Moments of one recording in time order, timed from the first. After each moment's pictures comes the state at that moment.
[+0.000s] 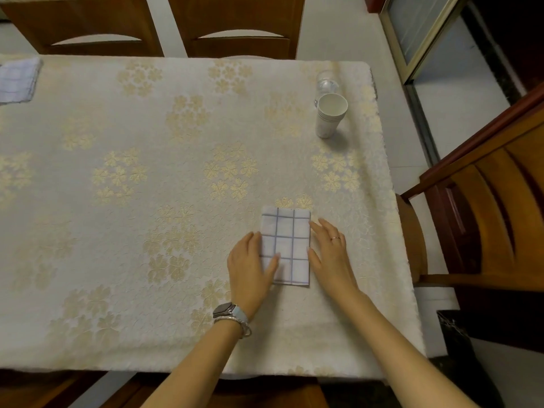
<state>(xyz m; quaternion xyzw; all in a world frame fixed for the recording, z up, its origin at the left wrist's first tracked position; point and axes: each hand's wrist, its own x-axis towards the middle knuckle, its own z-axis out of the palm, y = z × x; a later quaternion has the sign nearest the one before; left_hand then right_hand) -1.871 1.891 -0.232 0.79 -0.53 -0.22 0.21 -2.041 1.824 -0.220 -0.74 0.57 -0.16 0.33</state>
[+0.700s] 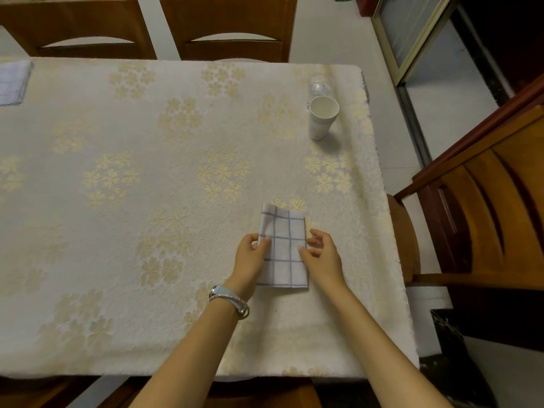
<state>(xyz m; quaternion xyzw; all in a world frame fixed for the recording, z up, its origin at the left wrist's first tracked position) -1.882 1.857 -0.190 0.73 -0.21 -0.53 0.38 -2.030 1.824 -0.205 -0.48 0.66 -0.25 0.53</state>
